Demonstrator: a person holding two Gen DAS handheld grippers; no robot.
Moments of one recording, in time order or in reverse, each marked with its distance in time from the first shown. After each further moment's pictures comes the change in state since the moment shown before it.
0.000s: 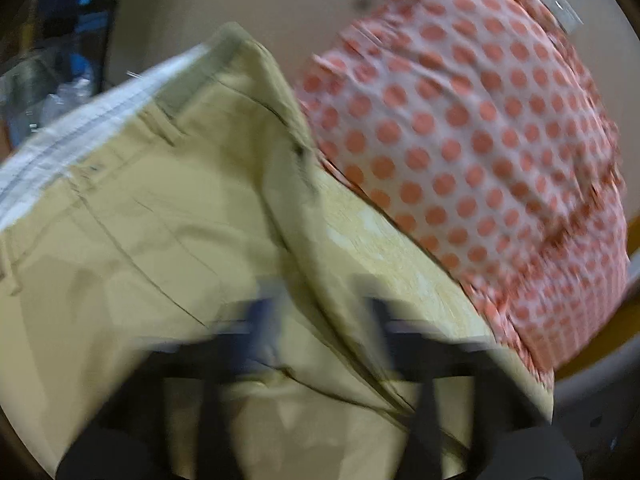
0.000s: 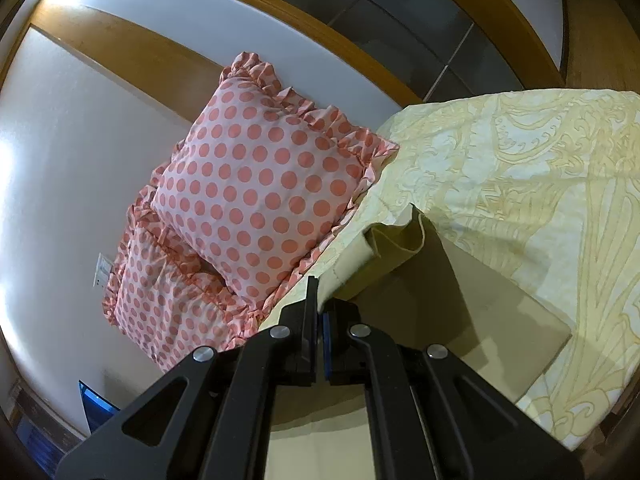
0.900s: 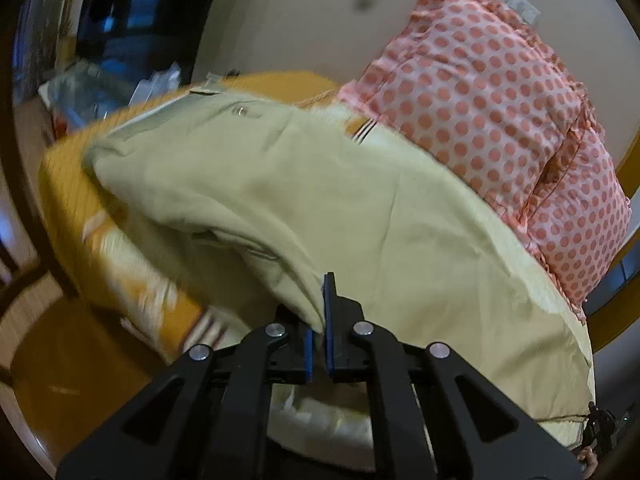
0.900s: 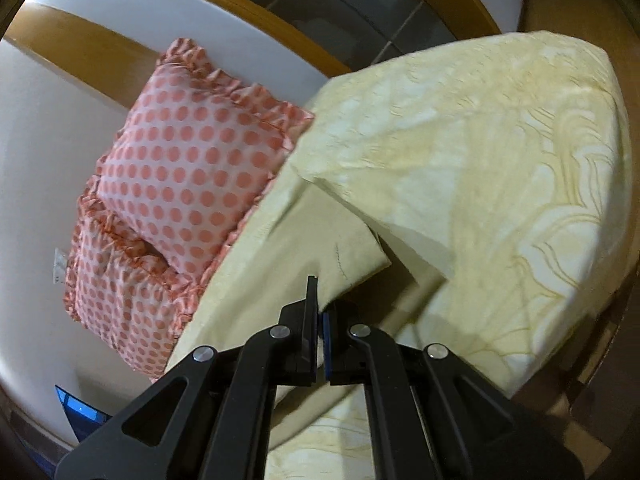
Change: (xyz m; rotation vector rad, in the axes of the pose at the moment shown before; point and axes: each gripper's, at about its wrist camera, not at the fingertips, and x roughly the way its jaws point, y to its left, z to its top) left arm -0.144 0.120 -0.142 0.068 -0.042 0.046; right arm -0.019 -0.062 -0.025 0.059 0.073 -0.187
